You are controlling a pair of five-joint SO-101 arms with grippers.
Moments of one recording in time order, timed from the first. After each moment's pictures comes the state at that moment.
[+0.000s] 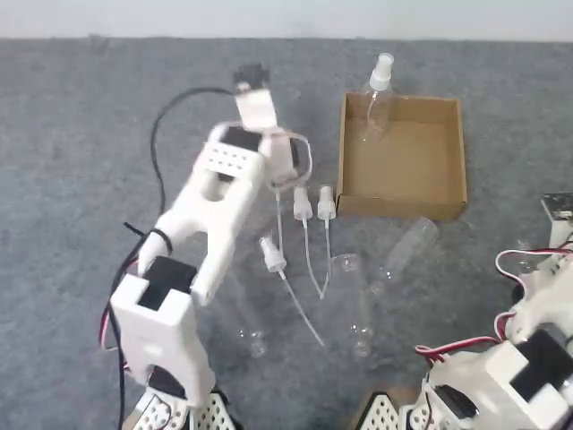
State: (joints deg) left arm 11.8 20.1 -1.1 59.2 29.5; right arm 46.9 -0.4 32.1 58.4 49.4
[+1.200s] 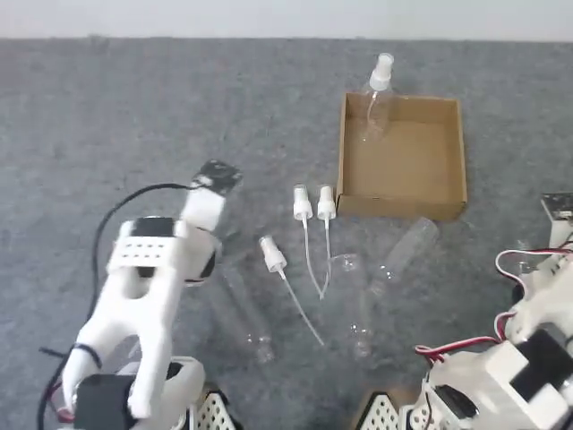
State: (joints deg) left arm -3.3 -22.2 54.8 61.1 -21.1; right arm 46.9 -0.4 32.1 58.4 49.4
